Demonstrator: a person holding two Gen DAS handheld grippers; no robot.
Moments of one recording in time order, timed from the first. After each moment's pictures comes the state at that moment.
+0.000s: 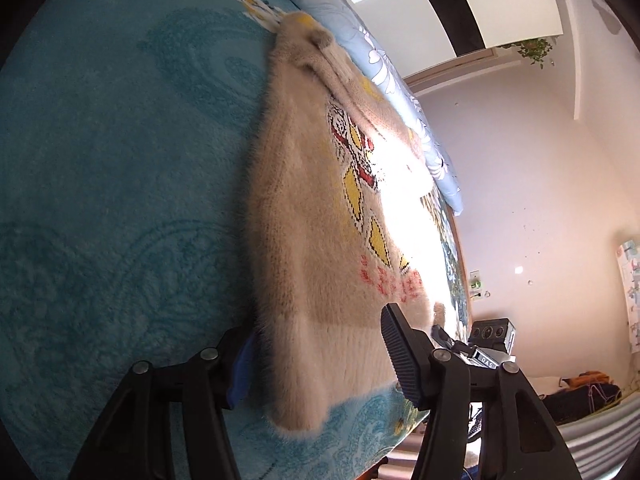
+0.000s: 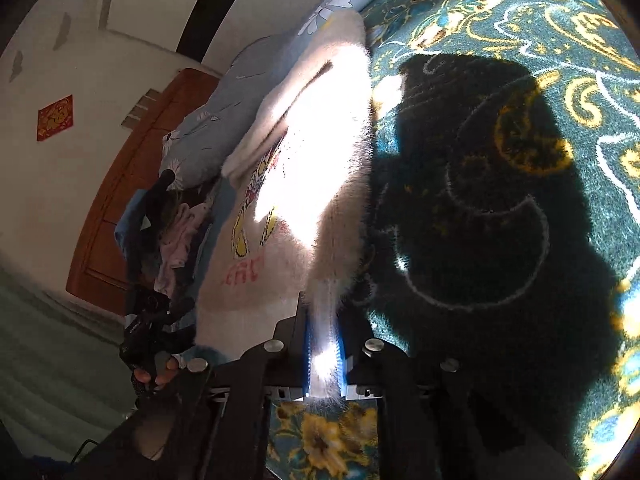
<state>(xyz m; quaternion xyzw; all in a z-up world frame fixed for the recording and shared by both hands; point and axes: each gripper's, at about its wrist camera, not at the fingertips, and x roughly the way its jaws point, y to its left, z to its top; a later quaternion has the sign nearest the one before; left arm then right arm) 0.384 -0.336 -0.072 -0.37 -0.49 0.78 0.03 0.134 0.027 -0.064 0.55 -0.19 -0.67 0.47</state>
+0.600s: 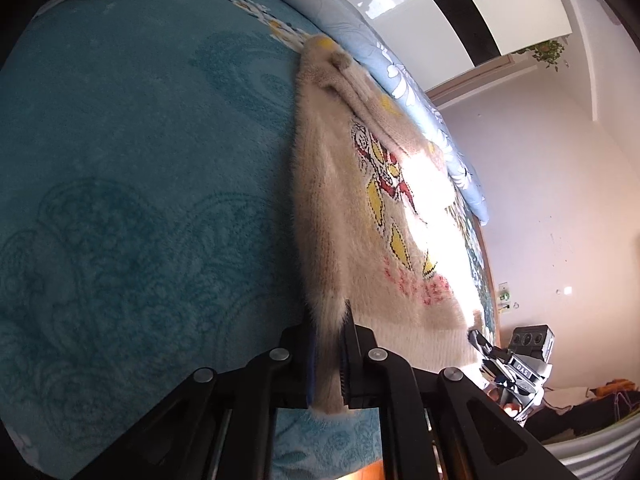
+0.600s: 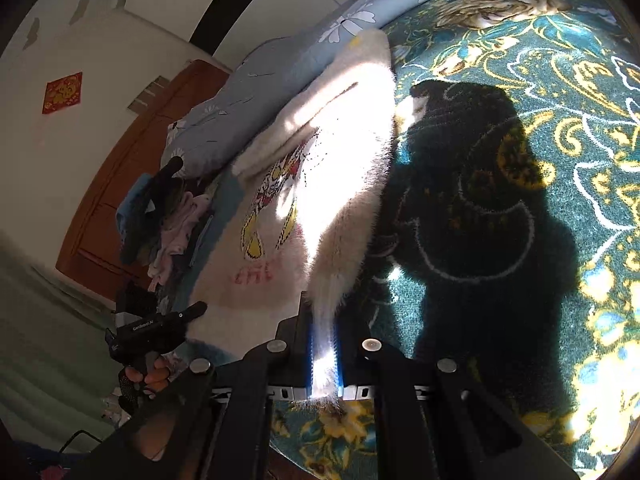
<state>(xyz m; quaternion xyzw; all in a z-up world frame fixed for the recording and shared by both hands) 0.426 -0.319 -0.055 -0.37 -0.47 0.80 -0.02 0.163 0.038 -0.030 0.52 -0.15 -0.70 0.48</state>
